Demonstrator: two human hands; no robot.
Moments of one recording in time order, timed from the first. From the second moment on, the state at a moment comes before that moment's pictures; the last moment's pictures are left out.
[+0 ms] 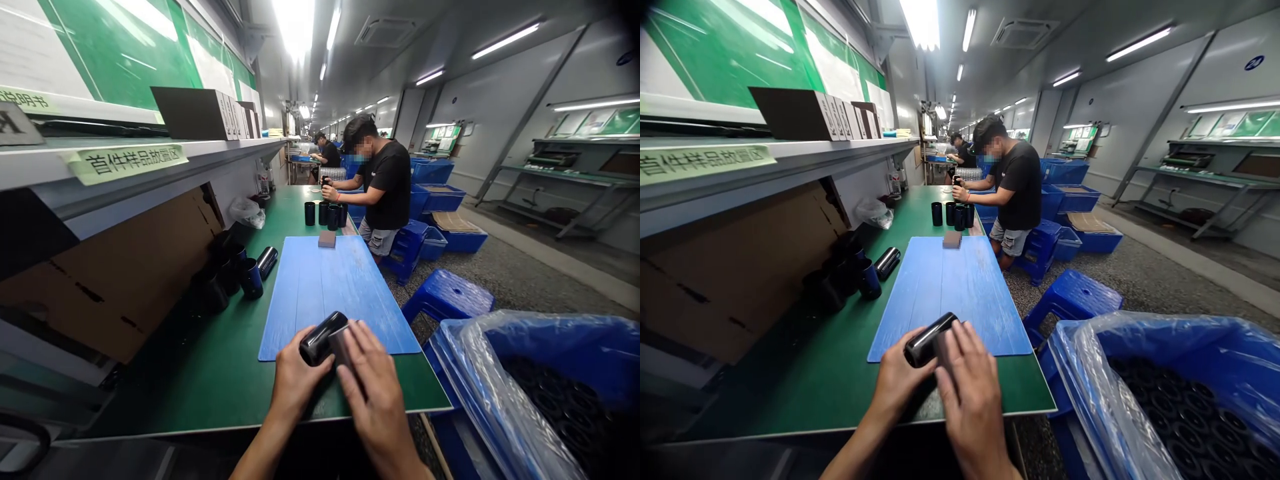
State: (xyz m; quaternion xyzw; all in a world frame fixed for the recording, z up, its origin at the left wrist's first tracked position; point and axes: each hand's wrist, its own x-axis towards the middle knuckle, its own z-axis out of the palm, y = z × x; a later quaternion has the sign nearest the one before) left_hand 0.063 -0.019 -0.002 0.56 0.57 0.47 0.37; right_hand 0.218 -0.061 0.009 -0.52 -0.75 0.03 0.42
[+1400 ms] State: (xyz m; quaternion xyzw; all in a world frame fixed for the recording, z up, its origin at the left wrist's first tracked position) left_hand 0.064 -0.021 0.001 0.60 0.55 0.47 0.35; right_hand 0.185 -0.052 0.016 -0.52 -0.78 -0.08 0.35
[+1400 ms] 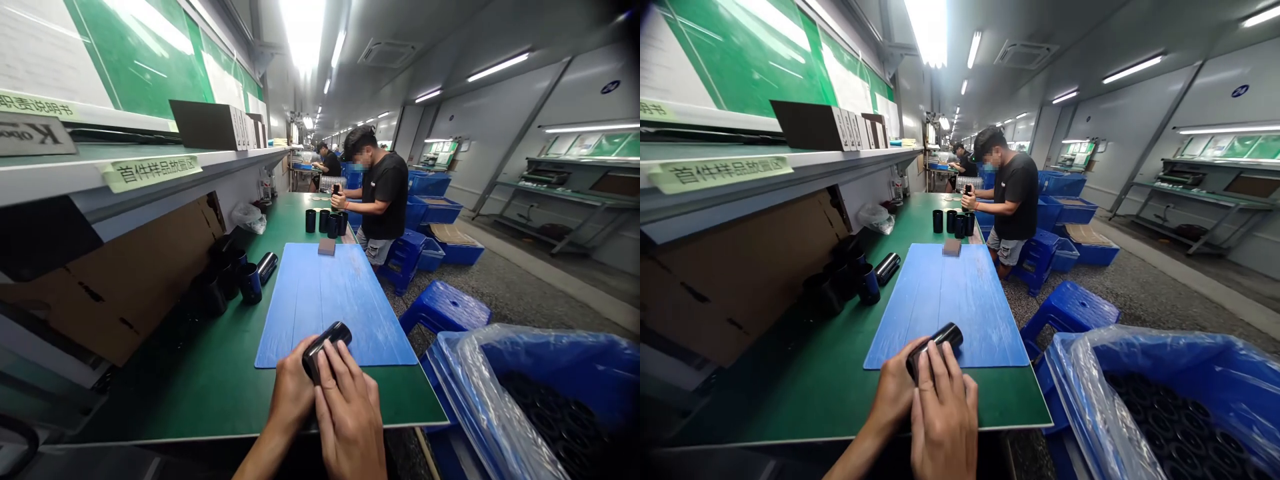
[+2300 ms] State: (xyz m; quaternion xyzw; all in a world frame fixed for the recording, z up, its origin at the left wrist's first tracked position) left_hand 0.064 -0.023 0.004 0.59 0.55 0.47 0.35; right_hand 0.190 -0.053 0.022 -0.51 -0.78 -0.05 0.36
